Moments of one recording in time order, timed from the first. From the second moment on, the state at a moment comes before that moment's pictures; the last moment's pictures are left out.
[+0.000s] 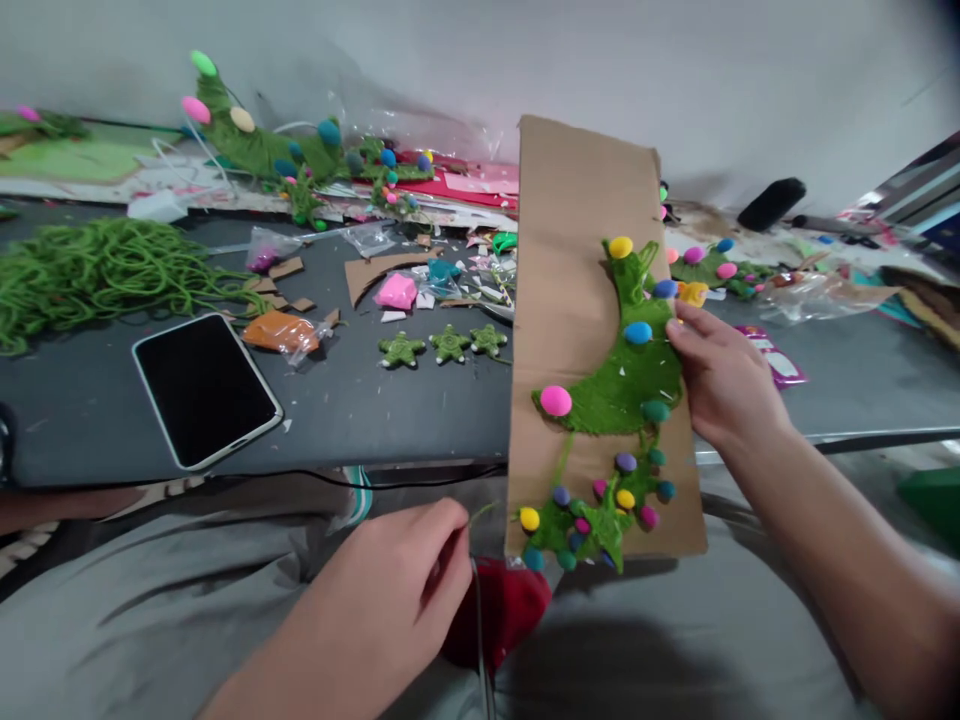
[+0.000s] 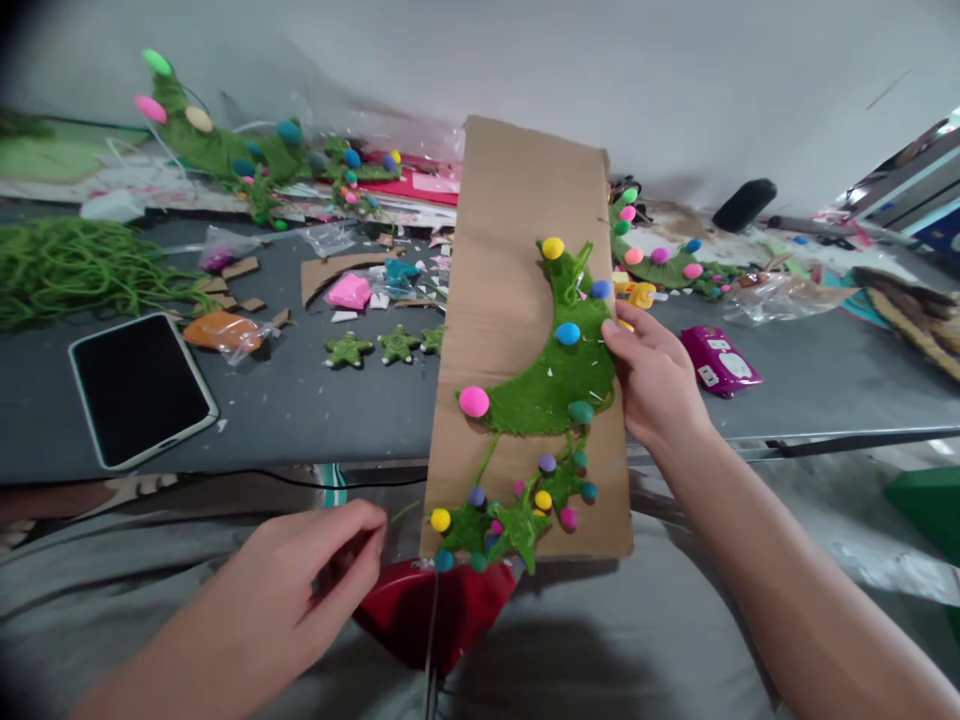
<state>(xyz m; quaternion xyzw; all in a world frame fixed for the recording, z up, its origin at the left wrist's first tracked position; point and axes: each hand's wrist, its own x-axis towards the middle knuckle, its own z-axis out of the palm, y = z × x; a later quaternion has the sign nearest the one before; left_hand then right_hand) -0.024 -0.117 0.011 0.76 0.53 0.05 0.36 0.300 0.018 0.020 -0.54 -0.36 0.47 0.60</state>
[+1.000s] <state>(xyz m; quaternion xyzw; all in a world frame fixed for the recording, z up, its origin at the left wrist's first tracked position) 0.012 -0.085 0.039 0.62 0.41 0.28 0.61 0.321 0.002 0.046 -0.55 -0.40 0.32 0.66</state>
